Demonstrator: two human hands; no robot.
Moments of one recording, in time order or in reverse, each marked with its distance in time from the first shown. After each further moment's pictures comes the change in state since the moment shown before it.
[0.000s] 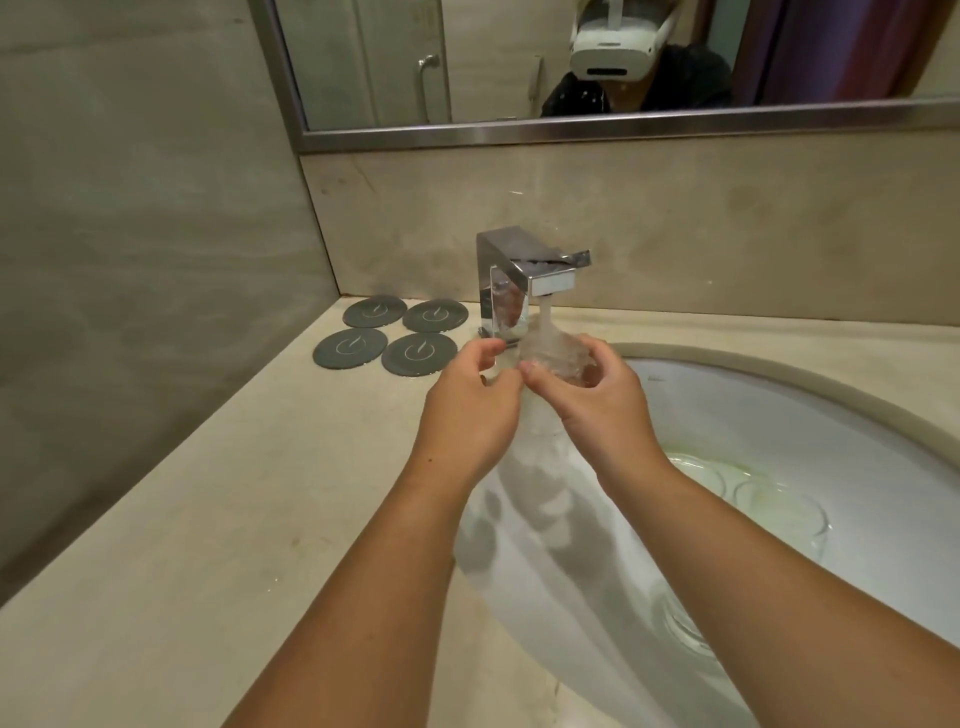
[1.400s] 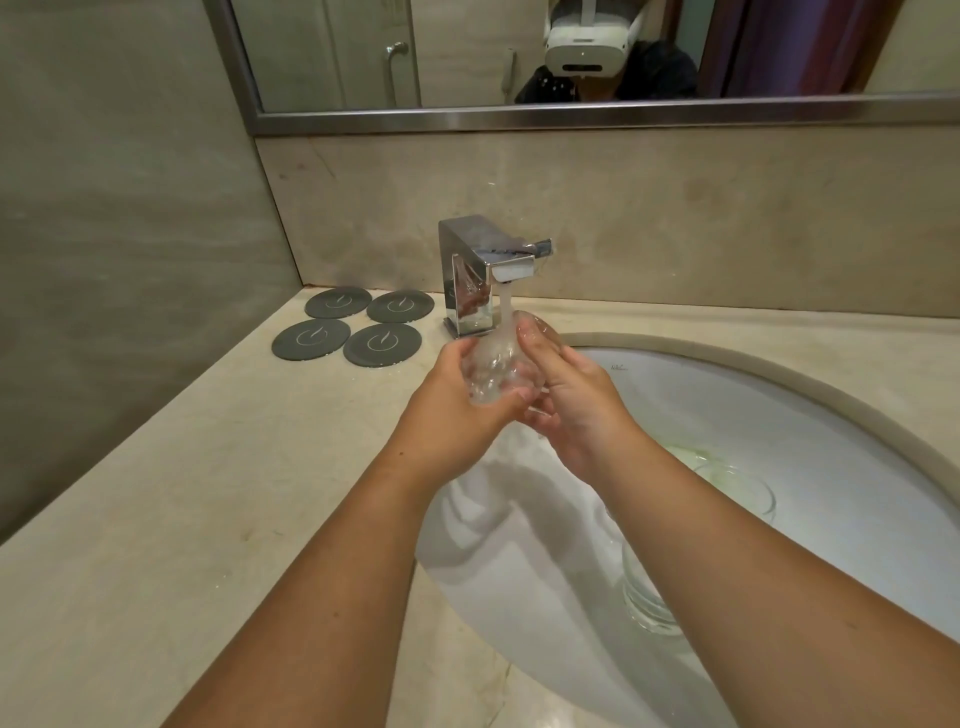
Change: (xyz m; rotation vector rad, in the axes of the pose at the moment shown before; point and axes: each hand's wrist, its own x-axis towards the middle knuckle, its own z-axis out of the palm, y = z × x) left_hand 0.009 -0.027 0.018 0.002 -0.166 0.087; right_hand -0.001 -0.014 -0.016 0.437 -0.153 0.314
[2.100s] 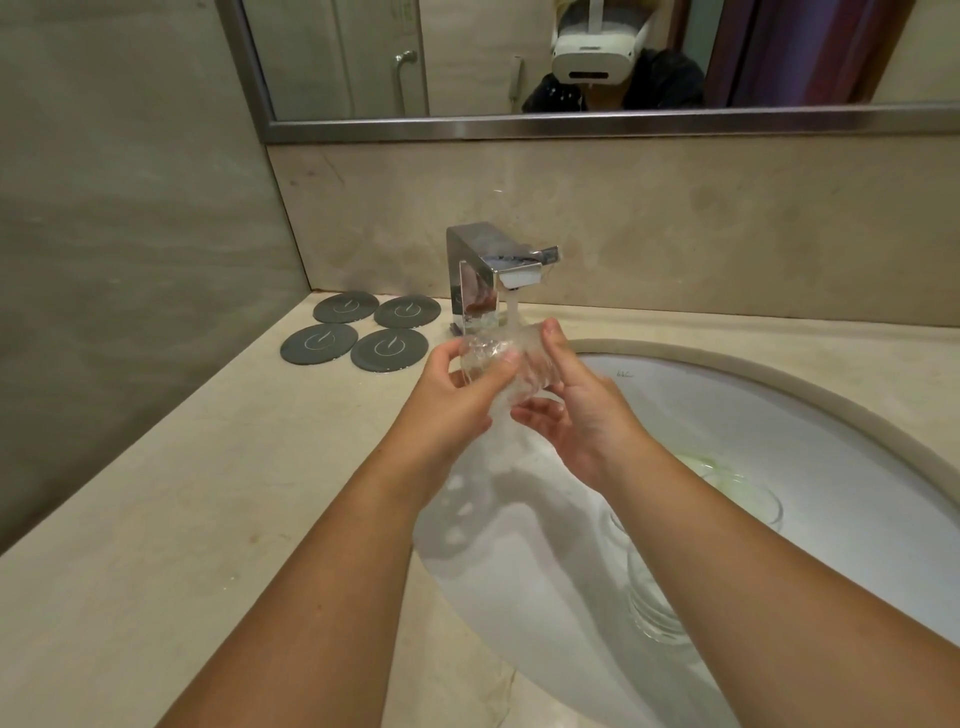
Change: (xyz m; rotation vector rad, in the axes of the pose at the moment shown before) left_hand -0.002 0.012 -0.002 -0.453 0.002 -0.177; right_hand -0.001 -0.002 0.000 0.054 0.030 0.060
